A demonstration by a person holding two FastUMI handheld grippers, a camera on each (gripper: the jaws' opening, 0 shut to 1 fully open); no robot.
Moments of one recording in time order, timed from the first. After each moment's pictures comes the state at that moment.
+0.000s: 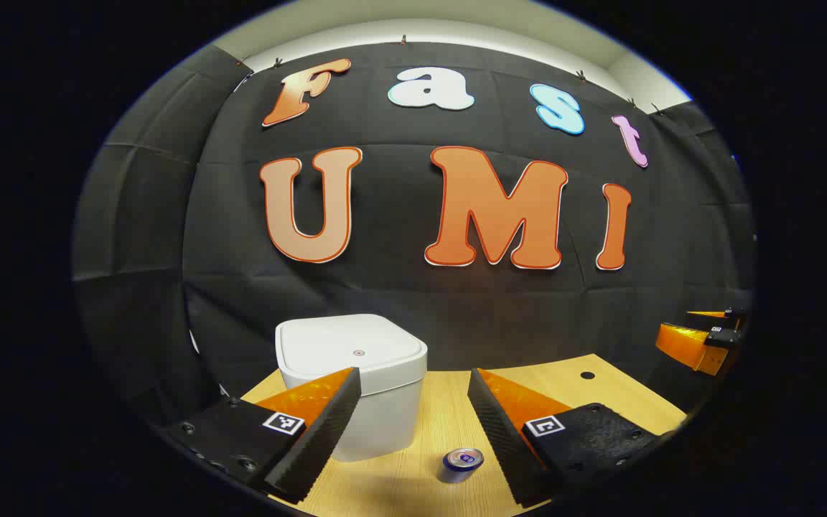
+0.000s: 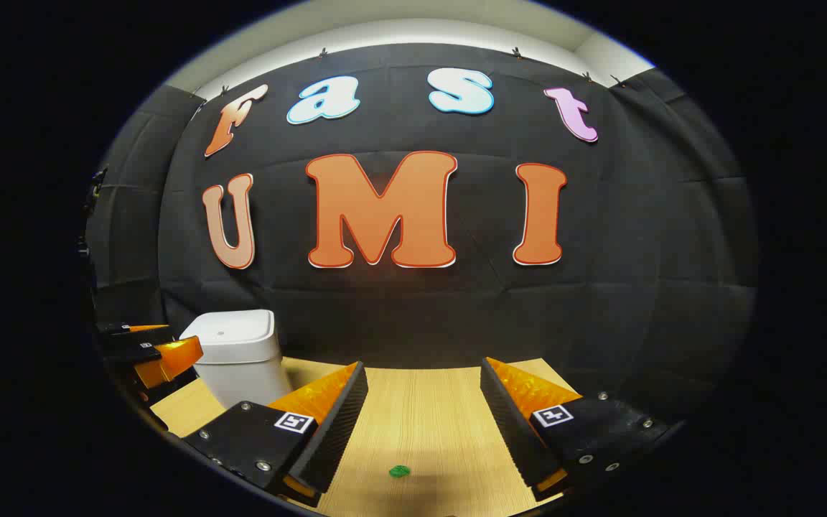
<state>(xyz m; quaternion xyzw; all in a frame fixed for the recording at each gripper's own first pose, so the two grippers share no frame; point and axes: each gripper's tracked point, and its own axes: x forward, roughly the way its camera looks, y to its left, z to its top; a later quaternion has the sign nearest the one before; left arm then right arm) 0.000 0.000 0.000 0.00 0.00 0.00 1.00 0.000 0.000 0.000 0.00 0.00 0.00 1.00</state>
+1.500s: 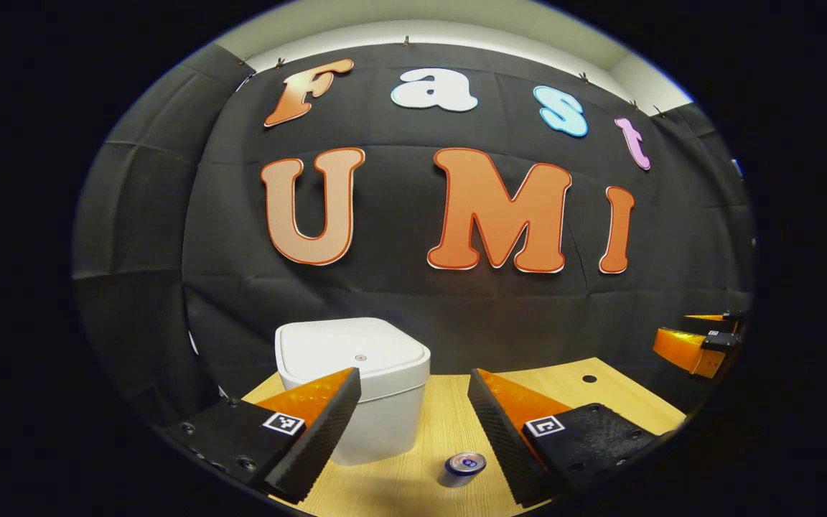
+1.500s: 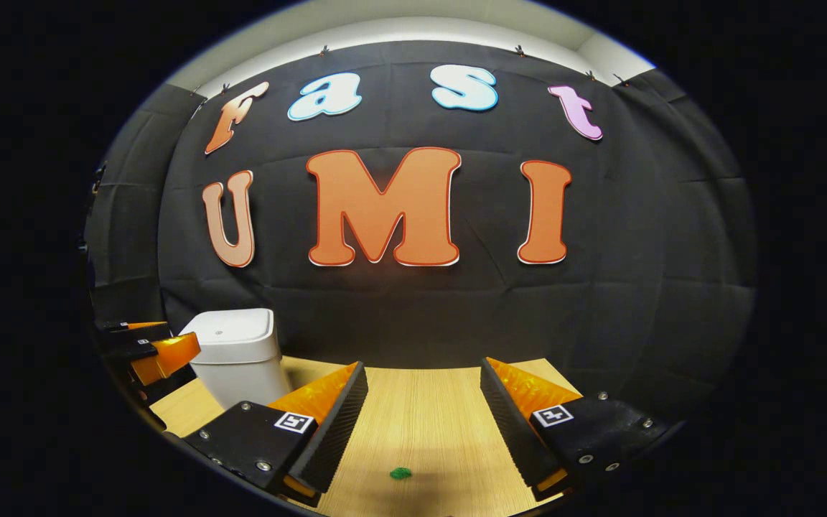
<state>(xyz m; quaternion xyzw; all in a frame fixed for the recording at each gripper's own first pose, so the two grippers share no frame) 0.010 0.002 0.001 0.00 0.00 0.00 1.00 0.011 0.002 -0.001 0.00 0.00 0.00 1.00</state>
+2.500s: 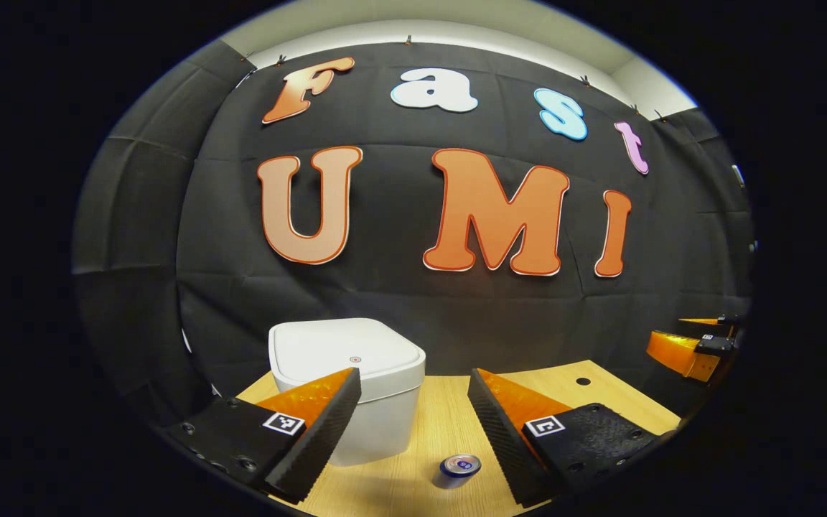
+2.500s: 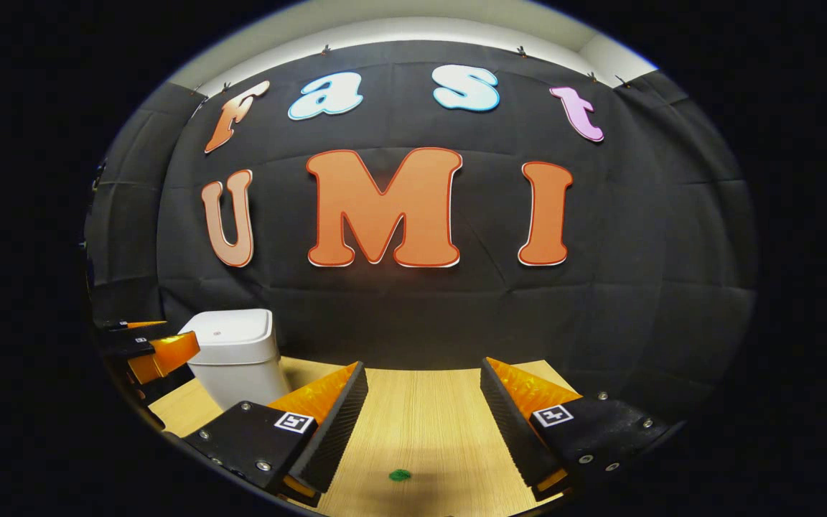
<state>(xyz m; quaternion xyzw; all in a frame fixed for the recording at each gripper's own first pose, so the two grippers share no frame) 0.012 0.002 0.004 -0.01 -0.01 -0.01 1.00 0.015 0.004 0.002 0.00 0.00 0.00 1.00</state>
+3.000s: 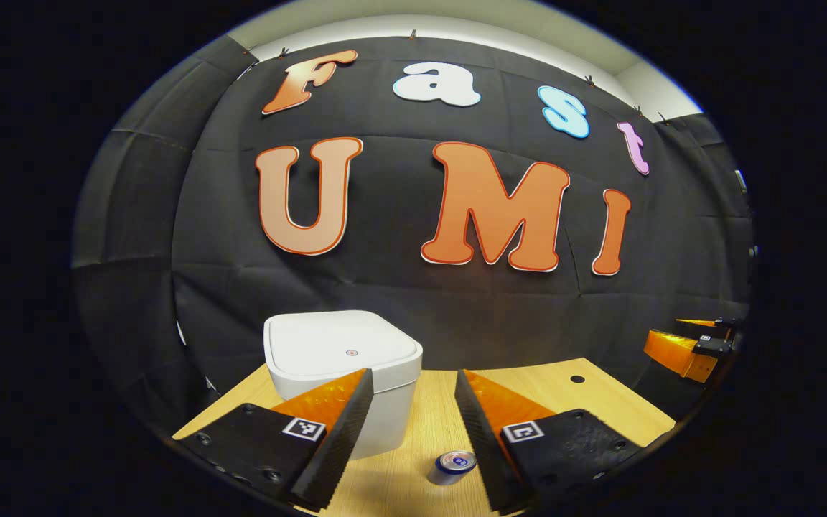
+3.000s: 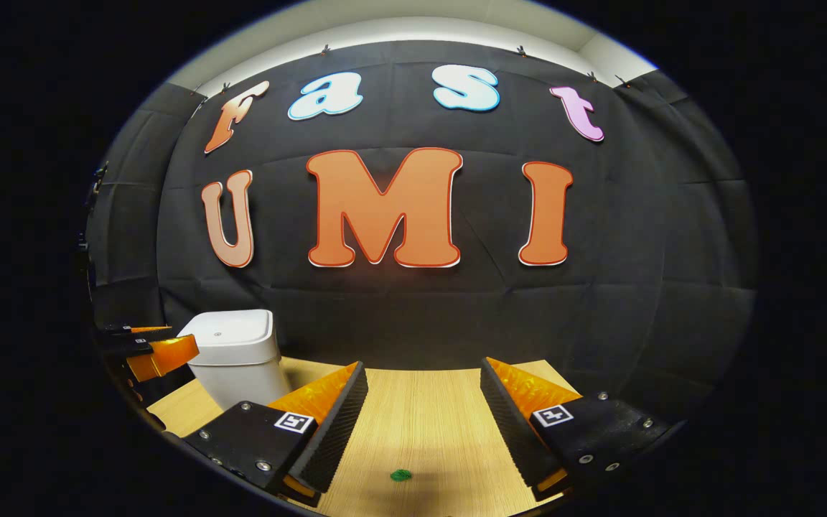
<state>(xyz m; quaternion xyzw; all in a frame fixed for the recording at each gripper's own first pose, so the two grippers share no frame) 0.015 -0.002 -0.002 -0.02 0.01 -0.03 1.00 0.015 0.005 0.002 -0.01 0.00 0.00 1.00</state>
